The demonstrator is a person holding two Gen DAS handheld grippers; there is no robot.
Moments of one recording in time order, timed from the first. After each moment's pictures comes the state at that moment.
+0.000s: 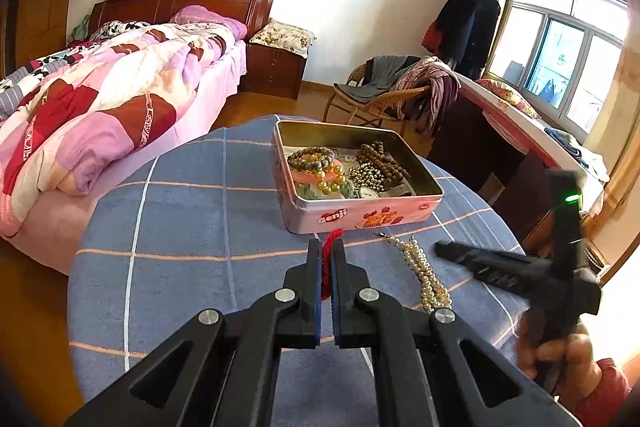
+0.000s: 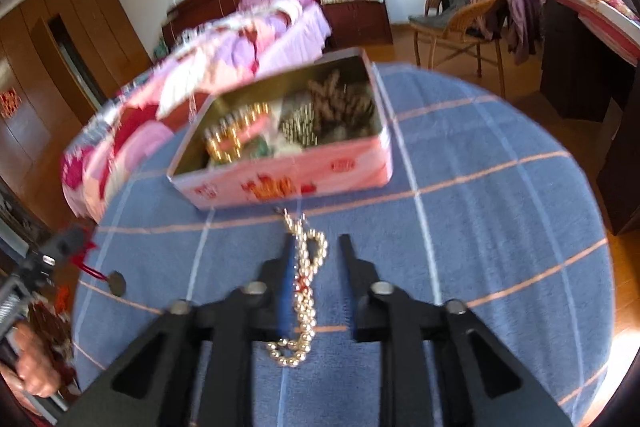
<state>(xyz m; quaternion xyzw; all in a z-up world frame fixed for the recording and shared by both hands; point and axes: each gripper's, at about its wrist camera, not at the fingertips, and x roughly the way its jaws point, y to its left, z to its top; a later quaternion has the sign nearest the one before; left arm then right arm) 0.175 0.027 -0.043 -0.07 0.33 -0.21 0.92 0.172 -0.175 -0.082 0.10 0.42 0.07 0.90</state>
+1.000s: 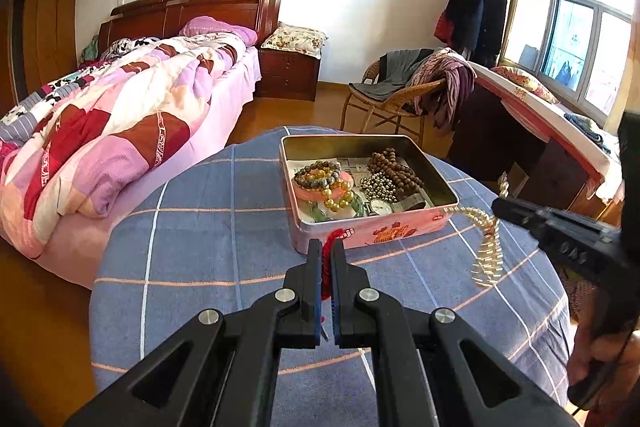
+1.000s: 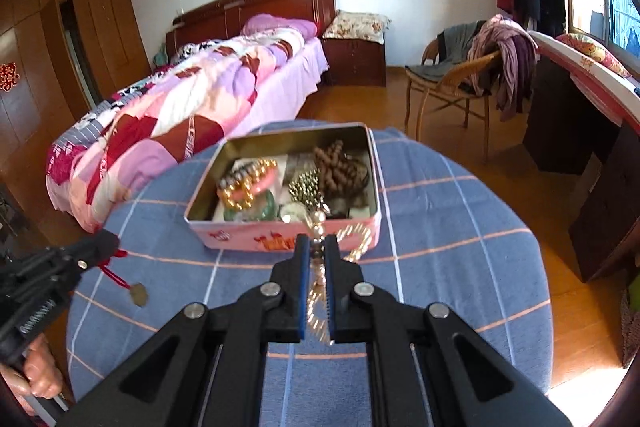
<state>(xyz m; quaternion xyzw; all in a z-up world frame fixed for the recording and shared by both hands) 0.184 0.007 -0.029 -0.02 0.33 -0.17 0.93 0.152 -0.168 -0.009 0.05 0.33 0.04 0.94</state>
